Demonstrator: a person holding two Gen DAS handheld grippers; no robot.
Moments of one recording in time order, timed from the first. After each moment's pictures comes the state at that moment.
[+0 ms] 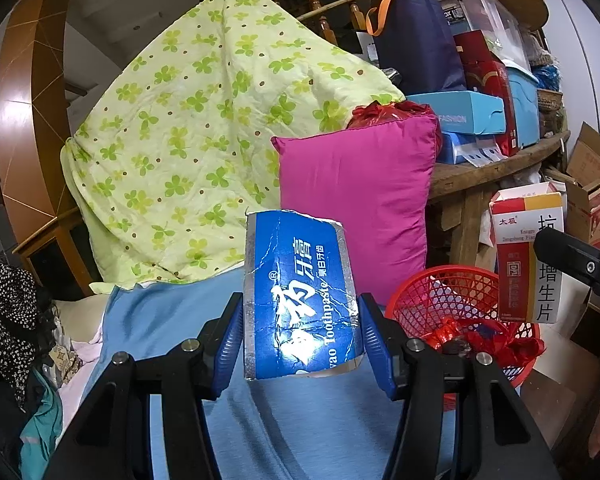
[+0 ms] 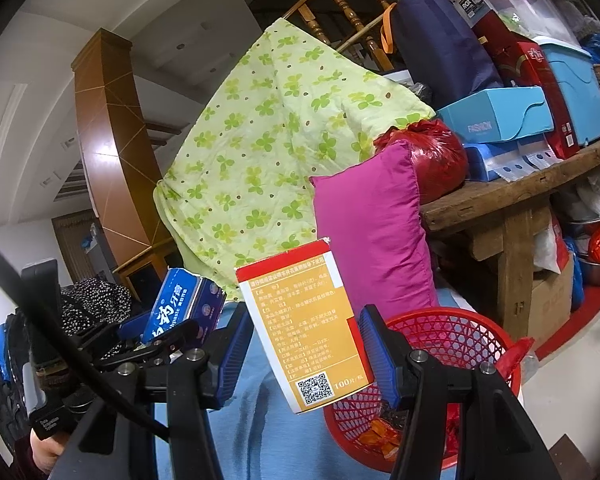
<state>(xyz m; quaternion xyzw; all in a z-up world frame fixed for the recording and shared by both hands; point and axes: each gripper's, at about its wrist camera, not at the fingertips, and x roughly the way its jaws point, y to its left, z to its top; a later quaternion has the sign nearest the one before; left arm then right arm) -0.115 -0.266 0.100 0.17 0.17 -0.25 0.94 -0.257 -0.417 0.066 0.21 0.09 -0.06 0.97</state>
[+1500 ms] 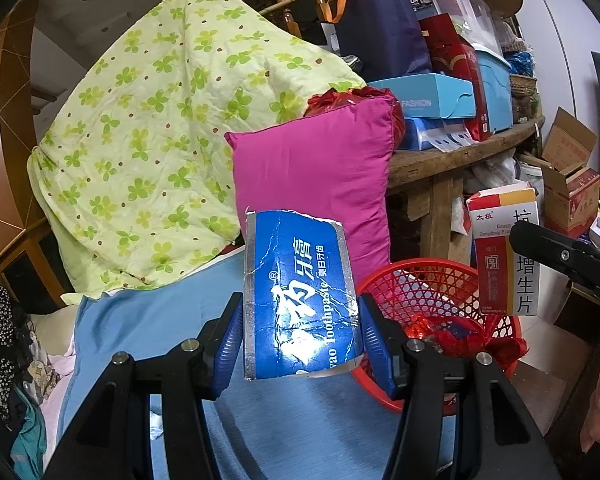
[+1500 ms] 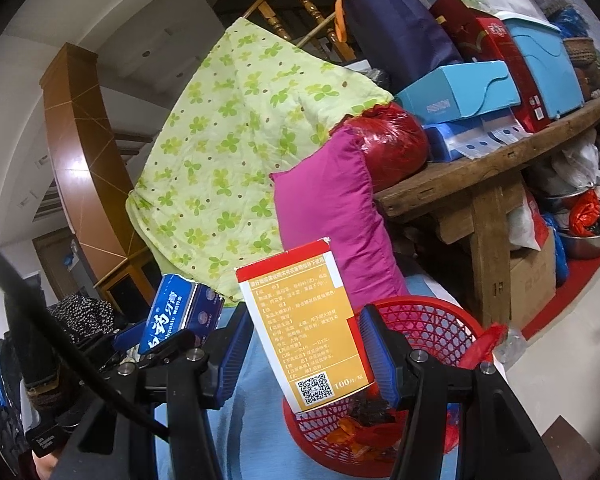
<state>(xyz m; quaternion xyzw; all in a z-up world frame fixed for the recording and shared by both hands) -0.114 -0.311 0.081 0.19 0.18 -0.30 0.92 -0.260 -0.456 0.046 0.25 0.11 -0.10 0.96</state>
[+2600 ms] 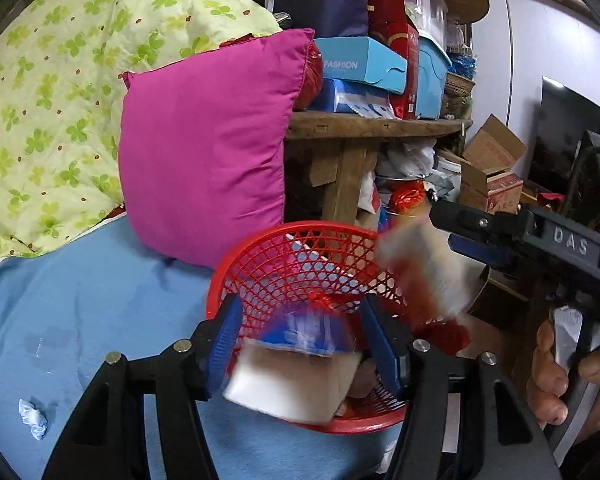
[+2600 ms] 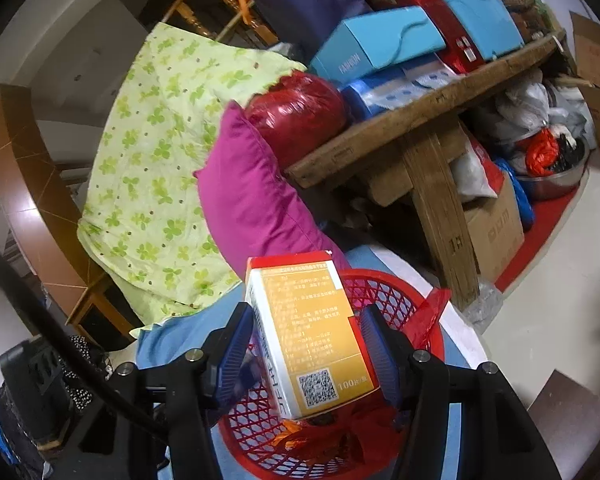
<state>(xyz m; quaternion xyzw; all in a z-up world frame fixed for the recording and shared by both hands) -0.090 -0.362 0.012 0.13 0.26 -0.45 0.84 -0.246 -0.519 -0.011 0.34 0.14 -0.17 0.91</state>
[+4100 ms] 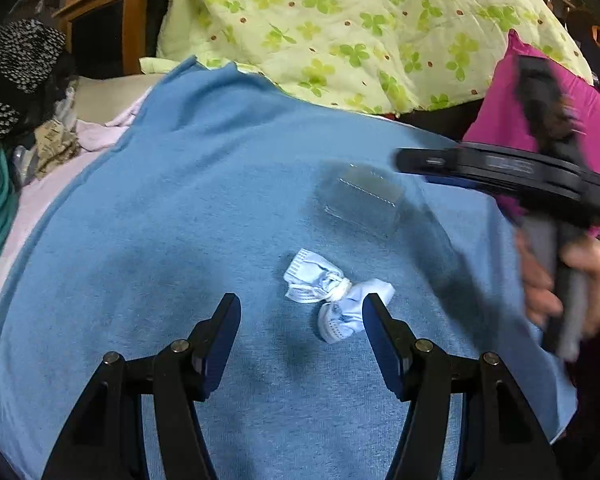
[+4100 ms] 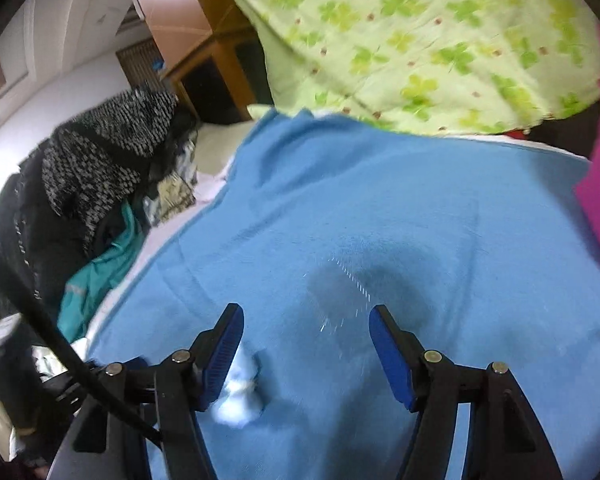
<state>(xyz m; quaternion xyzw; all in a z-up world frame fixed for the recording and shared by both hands) 0.126 -0.028 -0.106 -0.03 0.41 -0.15 0.90 0.216 -0.226 -0.116 0.09 0.39 0.19 0.89</state>
